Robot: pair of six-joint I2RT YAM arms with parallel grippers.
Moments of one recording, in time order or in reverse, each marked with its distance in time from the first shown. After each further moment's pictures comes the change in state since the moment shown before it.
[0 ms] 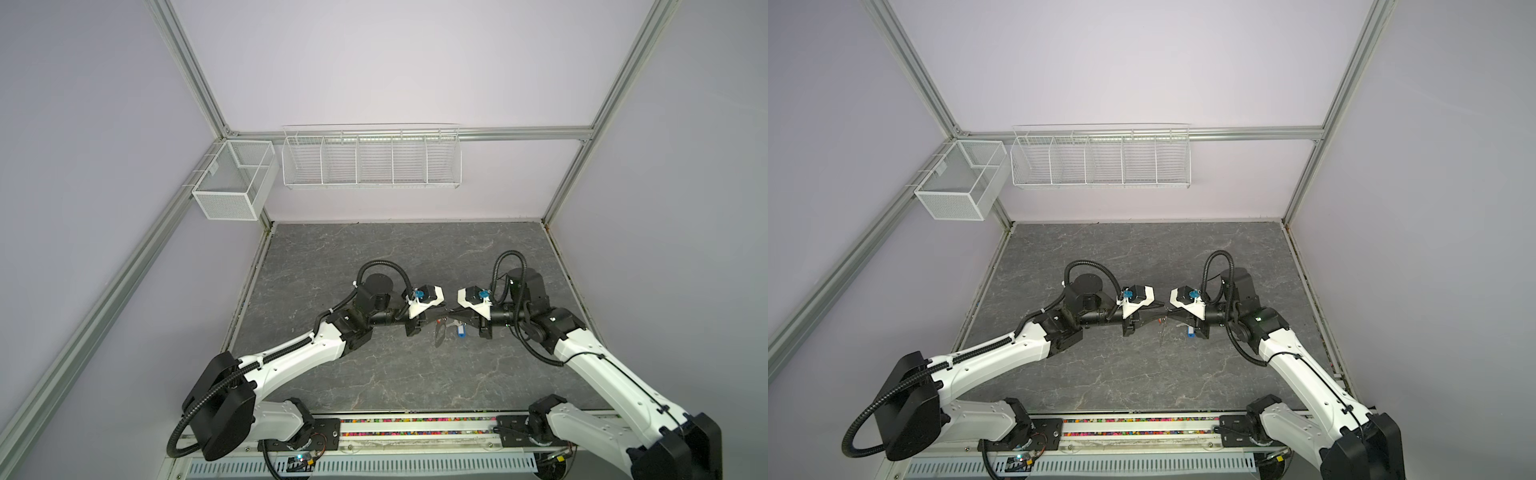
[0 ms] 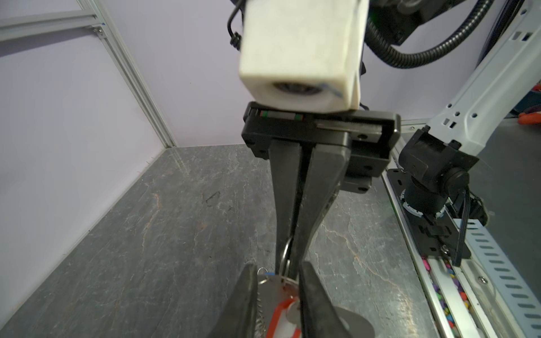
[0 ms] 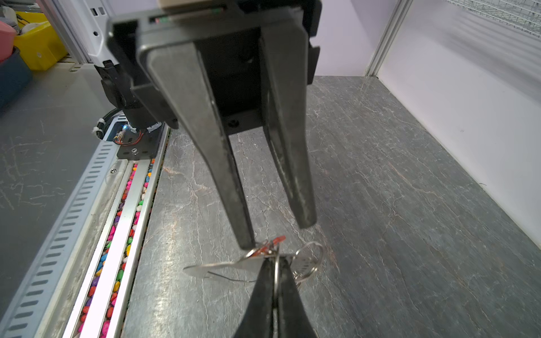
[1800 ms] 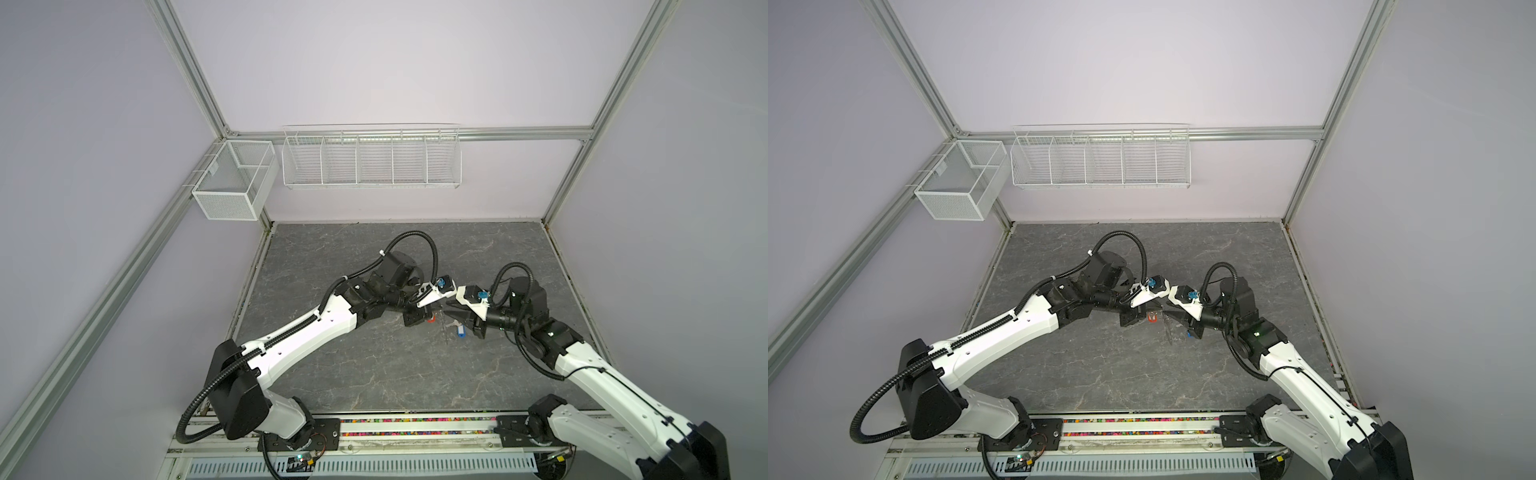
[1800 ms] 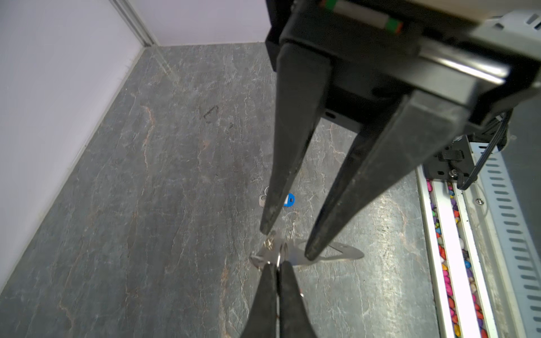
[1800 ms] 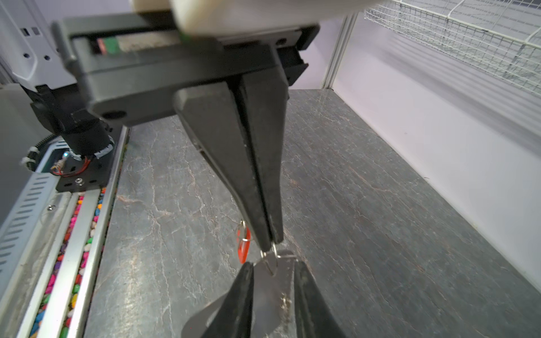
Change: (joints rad) left arm -0.024 0.129 0.431 -0.744 -0.210 0.171; right arm 0.087 -0.074 -0.120 0.285 0.198 0.217
